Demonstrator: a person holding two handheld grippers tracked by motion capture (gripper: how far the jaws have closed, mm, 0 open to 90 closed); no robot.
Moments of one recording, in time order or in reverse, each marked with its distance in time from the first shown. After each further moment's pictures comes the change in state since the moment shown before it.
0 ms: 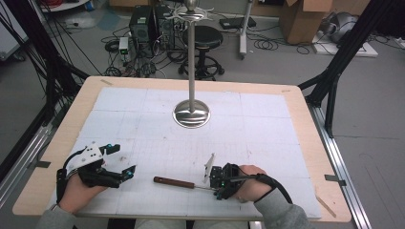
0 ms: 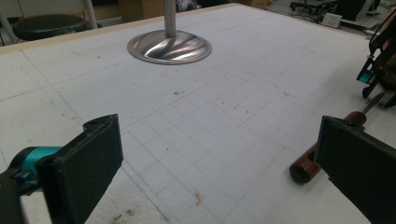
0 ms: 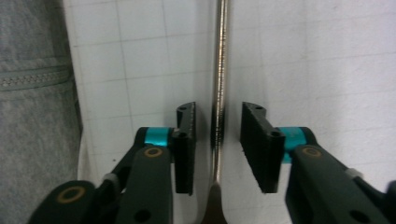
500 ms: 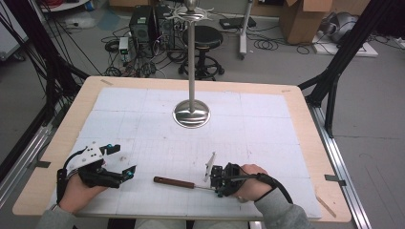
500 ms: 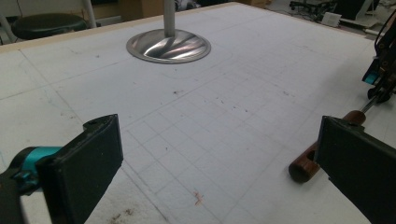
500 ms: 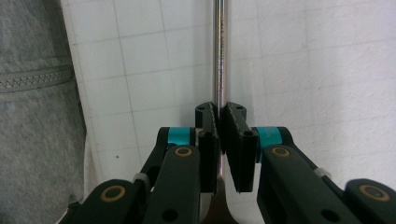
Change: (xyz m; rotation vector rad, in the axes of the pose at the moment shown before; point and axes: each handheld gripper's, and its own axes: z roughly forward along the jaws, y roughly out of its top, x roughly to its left) left arm 0.000 0.000 0.001 0.004 -0.003 -0.001; right arm -0.001 -0.002 0.000 0.008 0.006 0.040
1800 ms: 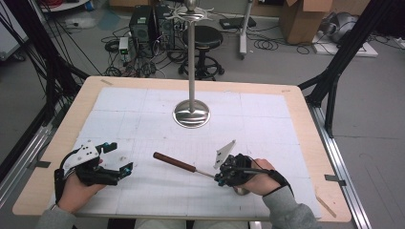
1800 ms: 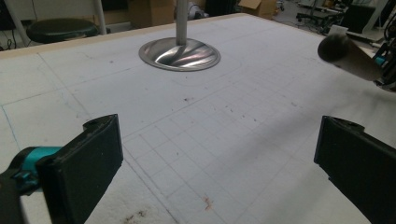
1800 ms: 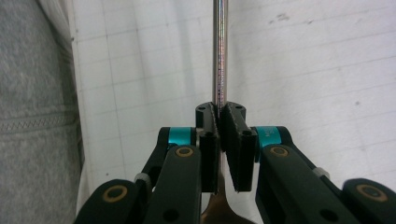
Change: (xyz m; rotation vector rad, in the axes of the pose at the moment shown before) left arm 0.005 0.001 -0.005 -0.035 0.031 -0.029; right arm -0.016 -0.020 -0.028 -0.265 -0.029 0.050
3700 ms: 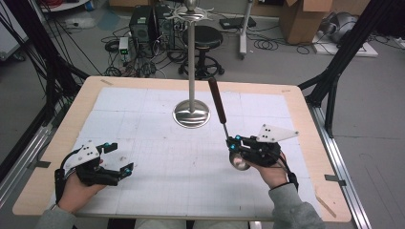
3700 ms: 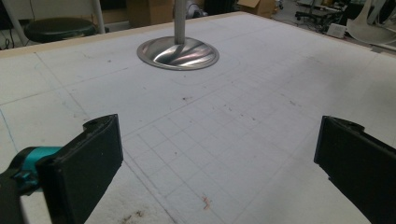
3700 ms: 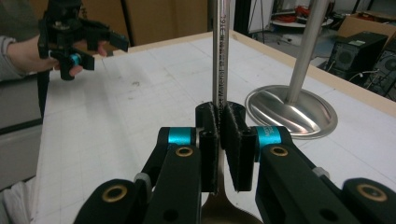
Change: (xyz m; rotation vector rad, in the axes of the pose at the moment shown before) left arm -0.001 0.000 0.001 0.006 -0.005 0.005; right arm -0.030 -0.047 -0.053 -0.774 -0.208 0.232
